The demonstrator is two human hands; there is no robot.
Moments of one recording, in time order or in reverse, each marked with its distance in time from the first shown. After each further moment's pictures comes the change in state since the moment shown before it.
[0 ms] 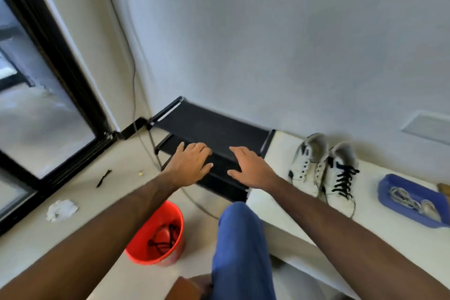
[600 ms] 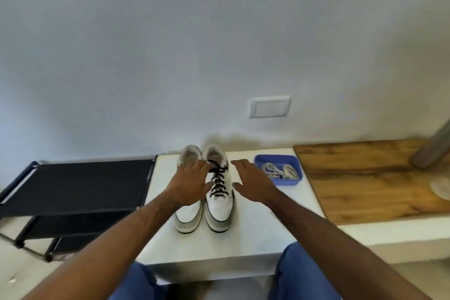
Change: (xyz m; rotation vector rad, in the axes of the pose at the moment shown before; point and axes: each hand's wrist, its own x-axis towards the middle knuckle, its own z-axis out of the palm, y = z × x) left_hand 0.154 0.330 -0.026 0.004 -0.014 0.495; right_hand -0.204 0.275 -0.094 0.042 0.274 0.422
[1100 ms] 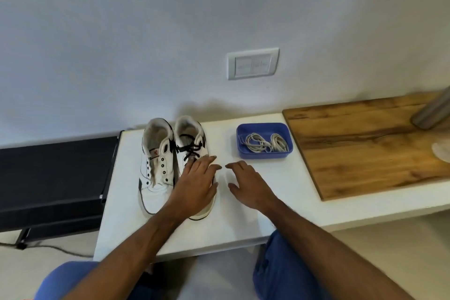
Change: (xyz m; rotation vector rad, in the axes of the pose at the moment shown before) left_hand 0.036 0.069 0.105 -0.207 0.086 0.154; right_hand -0.020 0.082 0.081 0.201 -0.040 0.149
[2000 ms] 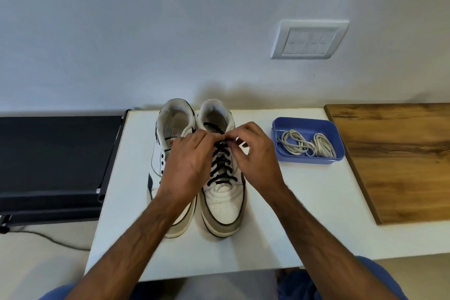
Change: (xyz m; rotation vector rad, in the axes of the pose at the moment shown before) left_hand 0.018 -0.075 -0.009 -0.134 0.499 -0.074; right_hand 0.085 -0.065 0.014 0.343 0.475 -0.273
